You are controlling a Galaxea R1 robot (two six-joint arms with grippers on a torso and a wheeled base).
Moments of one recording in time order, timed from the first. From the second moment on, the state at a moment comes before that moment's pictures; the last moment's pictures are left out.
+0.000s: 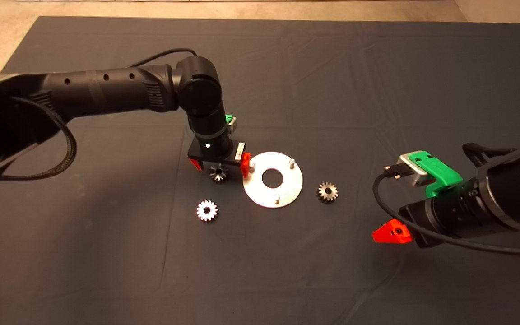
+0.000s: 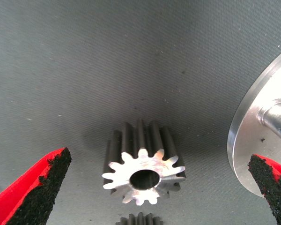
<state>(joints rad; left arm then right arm) -0.36 2.71 -1.37 0.24 1.43 -1.16 0.52 2.32 -0.43 -0.20 -1.53 1.67</state>
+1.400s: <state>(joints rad) -0.35 2.69 -1.37 0.25 1.43 -1.15 0.52 2.32 -0.43 -0.20 -1.53 1.67</state>
